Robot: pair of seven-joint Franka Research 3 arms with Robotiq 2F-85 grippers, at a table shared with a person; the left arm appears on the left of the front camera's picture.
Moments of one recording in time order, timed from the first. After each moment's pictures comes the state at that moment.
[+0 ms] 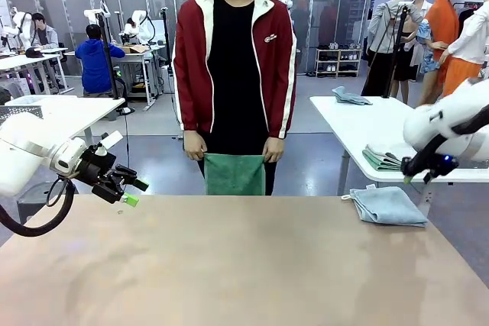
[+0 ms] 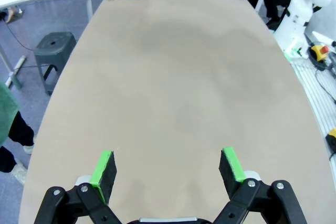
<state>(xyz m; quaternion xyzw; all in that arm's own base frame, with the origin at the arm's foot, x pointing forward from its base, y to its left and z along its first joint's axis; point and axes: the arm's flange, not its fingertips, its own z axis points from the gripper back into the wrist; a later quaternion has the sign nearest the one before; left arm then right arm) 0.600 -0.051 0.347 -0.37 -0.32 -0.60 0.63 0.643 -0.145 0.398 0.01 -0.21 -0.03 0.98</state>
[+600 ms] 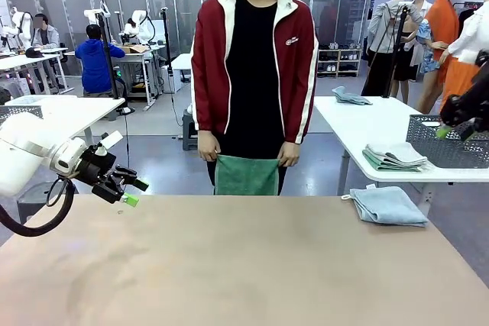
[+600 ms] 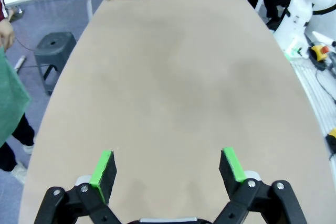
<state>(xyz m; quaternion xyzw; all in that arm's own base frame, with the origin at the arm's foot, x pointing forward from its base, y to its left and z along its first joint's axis) 0.600 -0.051 0.347 -0.37 -0.32 -0.60 0.63 0.465 -0.124 0.590 0.10 -0.23 -0.04 0.97</state>
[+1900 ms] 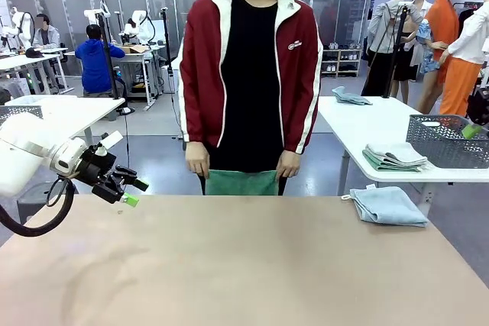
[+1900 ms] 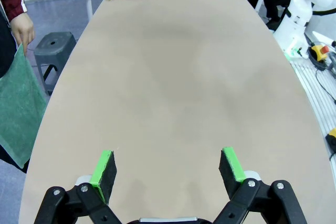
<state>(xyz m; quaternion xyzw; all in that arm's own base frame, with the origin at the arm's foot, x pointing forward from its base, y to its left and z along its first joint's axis) 0.600 -0.051 0.347 -0.37 -0.32 -0.60 0.63 0.425 -0.127 0.608 0.08 -0.22 -0.02 0.97</state>
